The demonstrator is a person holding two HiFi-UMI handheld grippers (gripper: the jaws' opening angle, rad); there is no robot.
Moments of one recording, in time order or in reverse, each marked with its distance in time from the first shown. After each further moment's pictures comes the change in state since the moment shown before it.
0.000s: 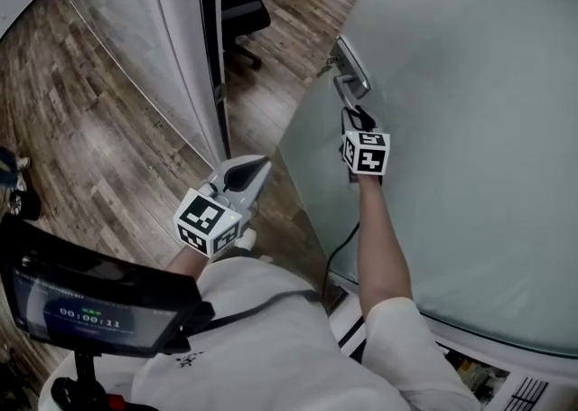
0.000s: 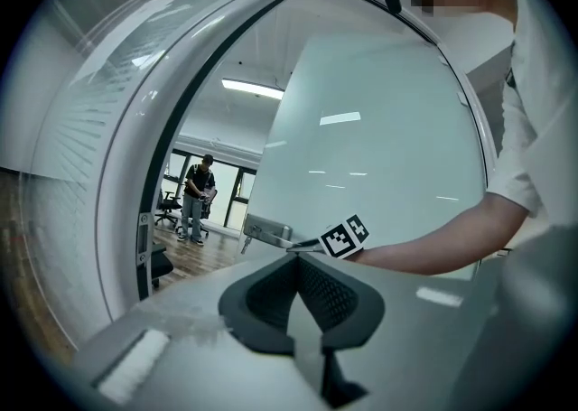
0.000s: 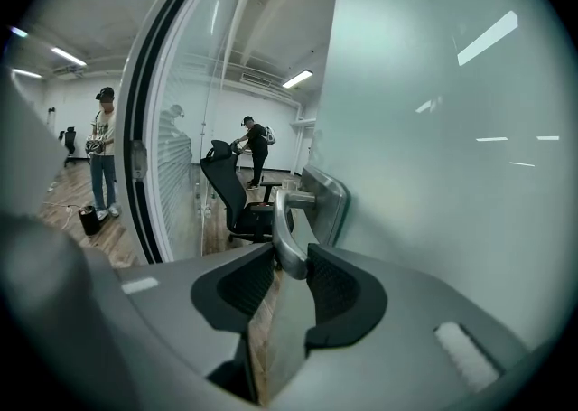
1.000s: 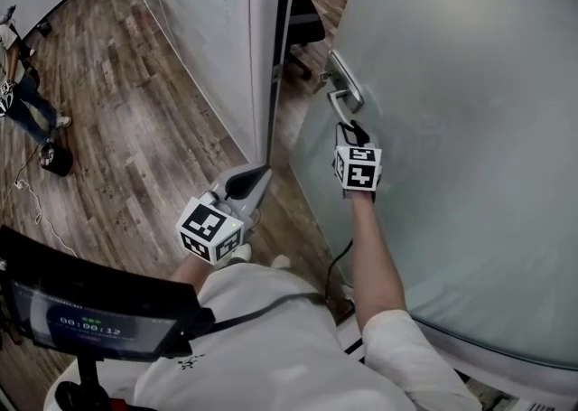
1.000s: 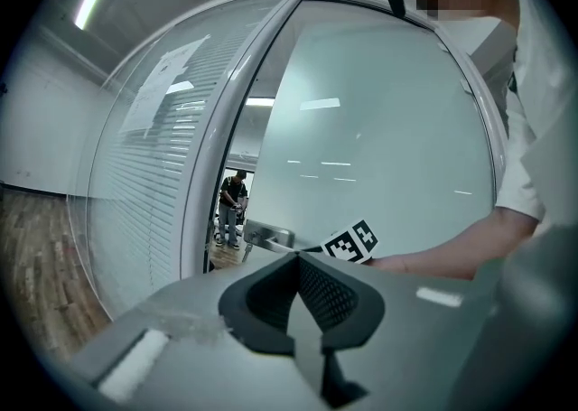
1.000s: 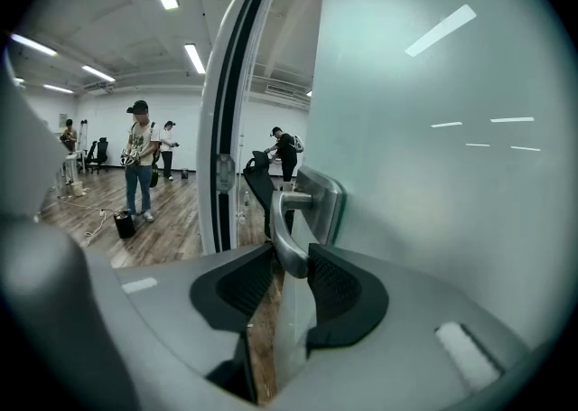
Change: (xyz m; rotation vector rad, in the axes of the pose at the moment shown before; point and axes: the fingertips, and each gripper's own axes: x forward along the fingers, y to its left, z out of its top) left arm -0.078 -0.033 -0.007 0.016 0.002 0.244; right arm -0.026 0.110 -0.009 -0.022 -0.035 0.186
